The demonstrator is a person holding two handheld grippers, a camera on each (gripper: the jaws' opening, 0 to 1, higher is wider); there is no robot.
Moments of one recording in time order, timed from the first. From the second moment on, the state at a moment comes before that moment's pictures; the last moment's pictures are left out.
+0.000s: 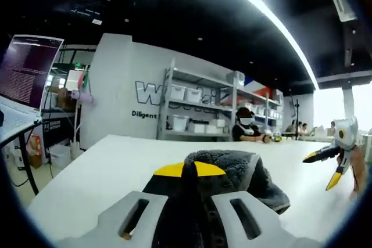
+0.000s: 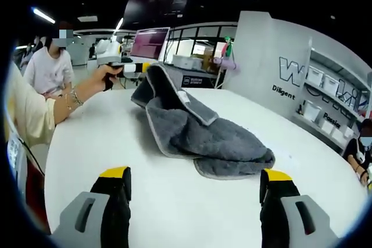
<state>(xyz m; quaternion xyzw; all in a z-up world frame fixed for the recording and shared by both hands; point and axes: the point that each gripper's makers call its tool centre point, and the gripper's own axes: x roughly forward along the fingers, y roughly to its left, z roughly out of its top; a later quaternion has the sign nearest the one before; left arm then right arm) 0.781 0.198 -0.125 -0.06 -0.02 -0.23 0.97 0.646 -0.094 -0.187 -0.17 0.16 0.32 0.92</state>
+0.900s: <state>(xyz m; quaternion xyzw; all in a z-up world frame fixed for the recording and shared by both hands) 0.817 0.268 -0.206 0.01 0.10 -0.14 0.99 0.646 -0.089 -0.194 -0.17 0.17 0.33 0.91</state>
